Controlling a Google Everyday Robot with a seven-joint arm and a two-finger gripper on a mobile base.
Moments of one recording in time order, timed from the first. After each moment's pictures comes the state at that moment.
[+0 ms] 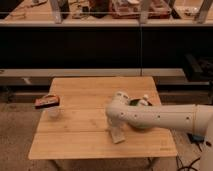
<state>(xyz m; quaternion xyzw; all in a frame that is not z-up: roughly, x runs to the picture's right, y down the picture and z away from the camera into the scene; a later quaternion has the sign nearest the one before) 0.057 0.207 0.821 -0.18 -0.20 -0.71 0.65</state>
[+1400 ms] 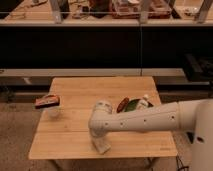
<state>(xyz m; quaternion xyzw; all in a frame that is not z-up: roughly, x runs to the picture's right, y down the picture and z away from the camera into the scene) -0.059 0.242 0.777 -0.11 -0.26 -0.79 0.55</state>
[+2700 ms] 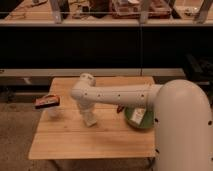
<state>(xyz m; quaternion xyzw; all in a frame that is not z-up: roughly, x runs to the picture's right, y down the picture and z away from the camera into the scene) -0.091 0.110 0.847 -0.13 -0.22 -0.75 0.61</state>
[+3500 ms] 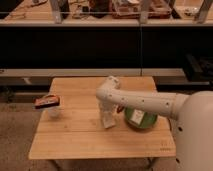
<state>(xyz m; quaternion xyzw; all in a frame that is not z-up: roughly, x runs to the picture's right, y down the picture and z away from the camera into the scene) 0.025 0.145 0.862 -0.17 -0.20 -0.71 0.65</state>
